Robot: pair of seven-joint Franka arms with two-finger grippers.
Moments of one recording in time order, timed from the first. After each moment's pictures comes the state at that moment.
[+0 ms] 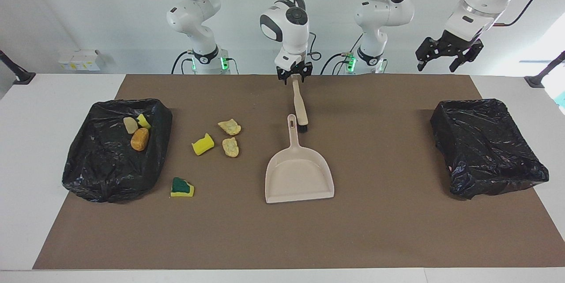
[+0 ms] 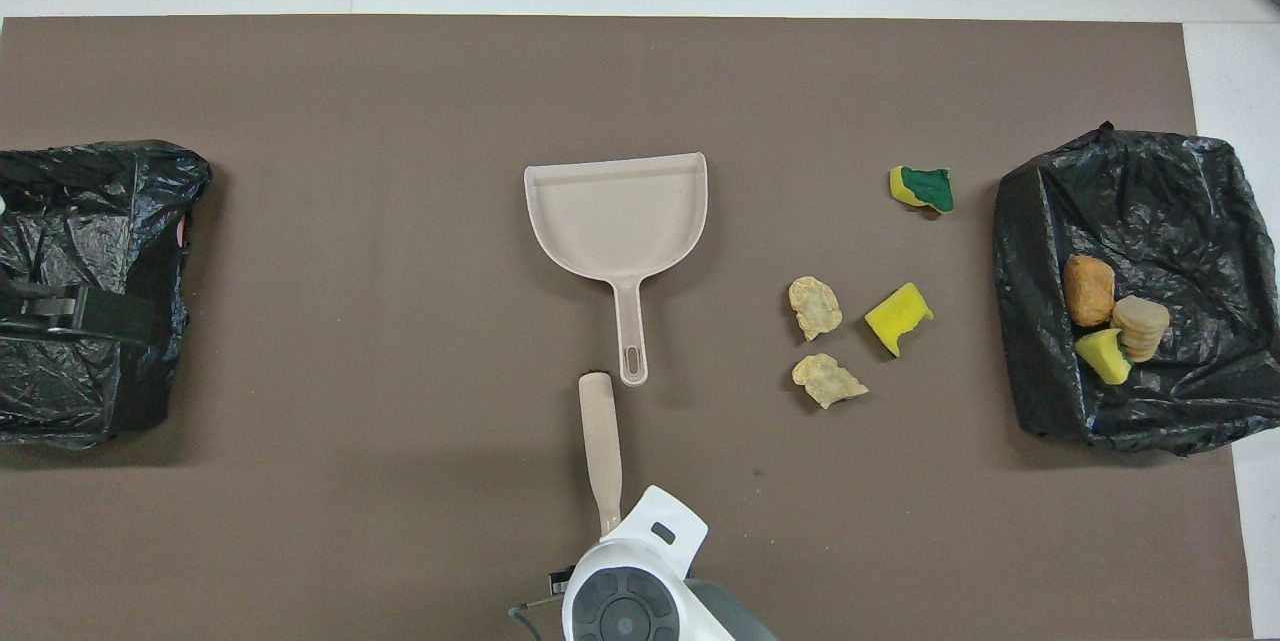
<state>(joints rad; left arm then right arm) 0.00 -0.14 -0.08 -1.68 -0.02 1.49 0.01 0.88 0.00 0.06 -2.32 0.16 2.26 0.72</state>
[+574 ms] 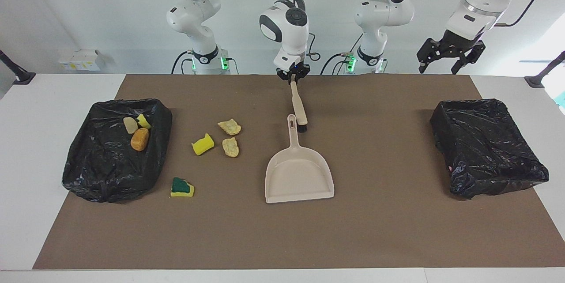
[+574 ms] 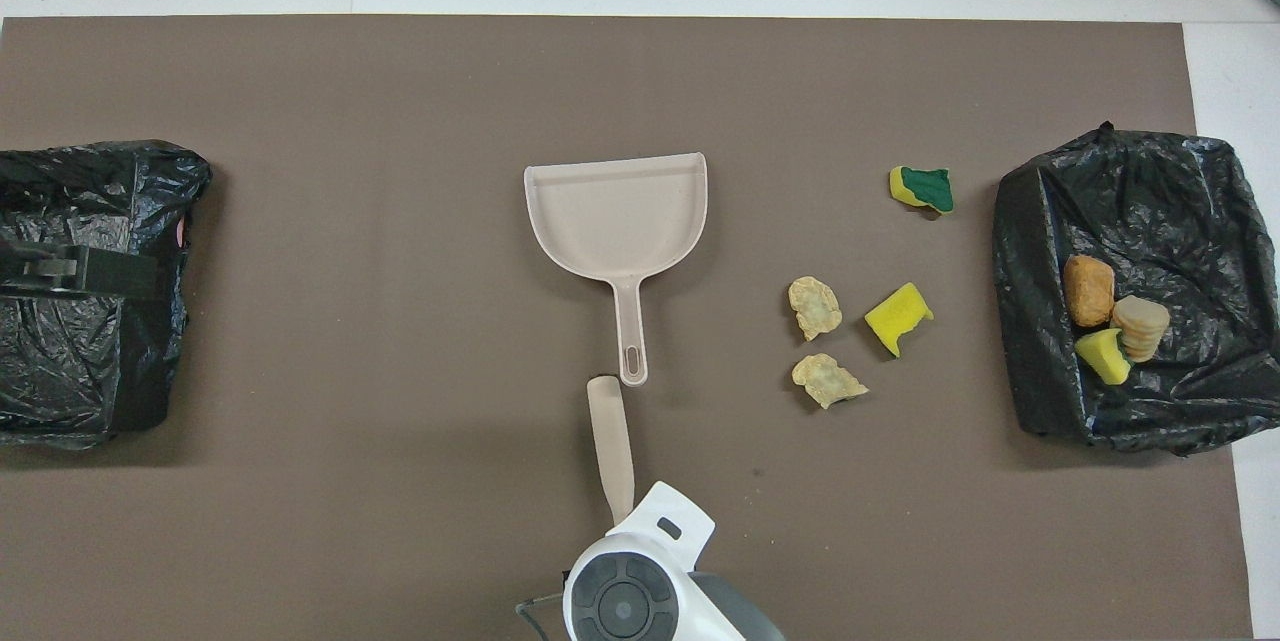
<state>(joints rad) 0.00 -0.13 -0.09 -1.68 -0.02 1.65 0.01 0.87 -0.01 0.05 -2.29 0.16 2.15 0.72</state>
